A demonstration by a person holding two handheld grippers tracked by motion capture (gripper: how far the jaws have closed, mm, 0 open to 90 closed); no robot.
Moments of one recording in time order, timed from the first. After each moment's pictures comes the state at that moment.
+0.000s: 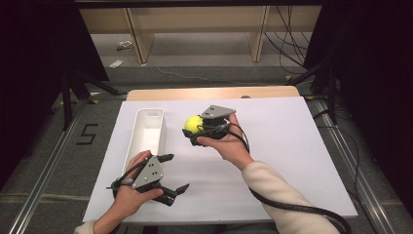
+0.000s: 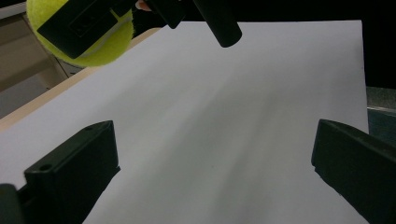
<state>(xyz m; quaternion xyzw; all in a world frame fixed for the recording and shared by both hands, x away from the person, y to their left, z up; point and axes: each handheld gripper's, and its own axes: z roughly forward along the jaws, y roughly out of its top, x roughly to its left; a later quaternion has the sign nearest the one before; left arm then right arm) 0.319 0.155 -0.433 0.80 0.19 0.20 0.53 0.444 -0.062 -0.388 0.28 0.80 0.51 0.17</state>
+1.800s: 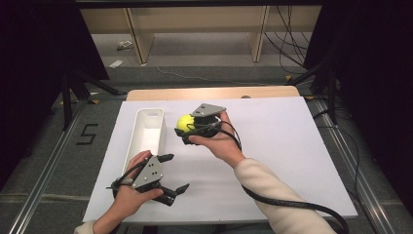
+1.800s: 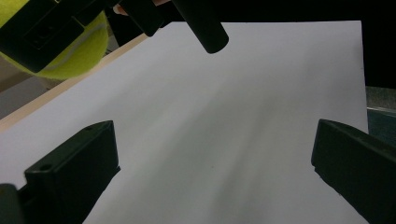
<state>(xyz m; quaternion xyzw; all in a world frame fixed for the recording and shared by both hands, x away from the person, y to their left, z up) 0.319 0.155 -0.433 0.80 0.19 0.20 0.53 0.447 -0.040 -0.384 0.27 0.80 0.51 0.17</state>
